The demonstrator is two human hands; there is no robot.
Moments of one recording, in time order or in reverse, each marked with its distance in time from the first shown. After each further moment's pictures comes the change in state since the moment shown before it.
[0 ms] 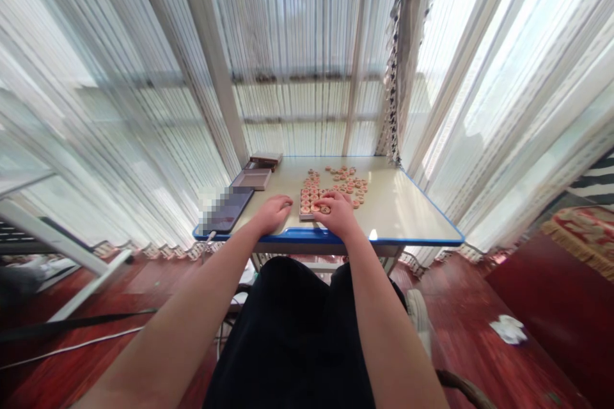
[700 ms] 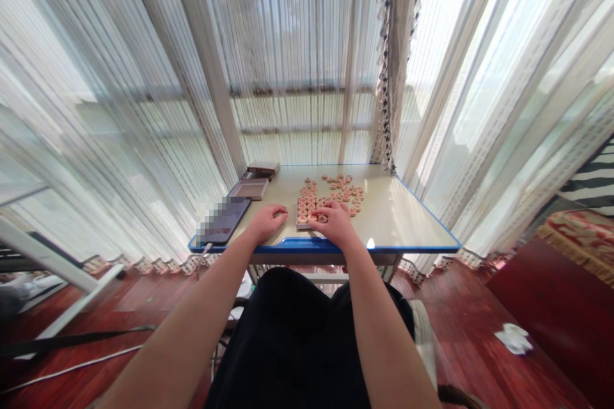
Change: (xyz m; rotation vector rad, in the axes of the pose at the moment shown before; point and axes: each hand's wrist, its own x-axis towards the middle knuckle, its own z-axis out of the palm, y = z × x) left_hand 0.000 -0.003 -0.004 -0.128 0.060 -0.104; right_hand 0.001 0.000 -0.002 0.026 -0.043 0.066
